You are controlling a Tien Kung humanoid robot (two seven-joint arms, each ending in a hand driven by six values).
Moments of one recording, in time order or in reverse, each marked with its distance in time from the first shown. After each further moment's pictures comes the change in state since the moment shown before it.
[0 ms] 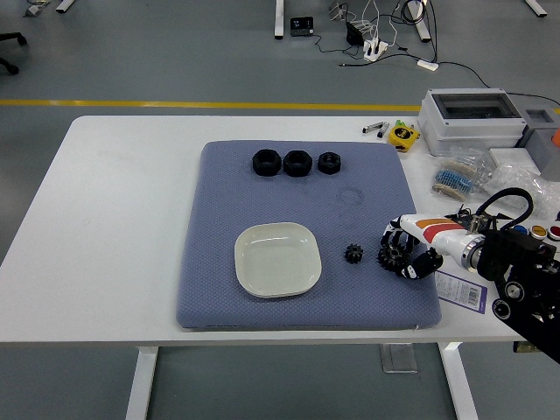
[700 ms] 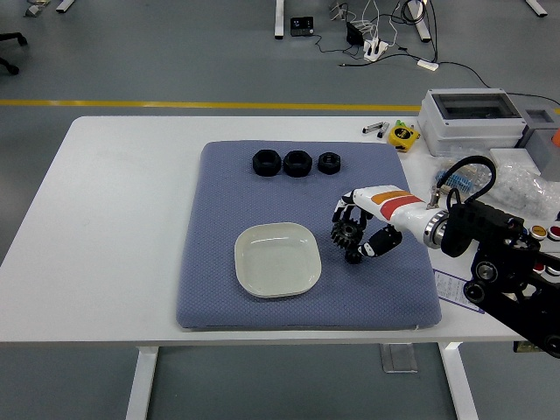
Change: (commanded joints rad) left arm -0.004 0.002 0.002 0.000 -0.012 -0.002 0.000; right arm 0.149 0.087 -0.079 0.128 0.041 0.033 -0.022
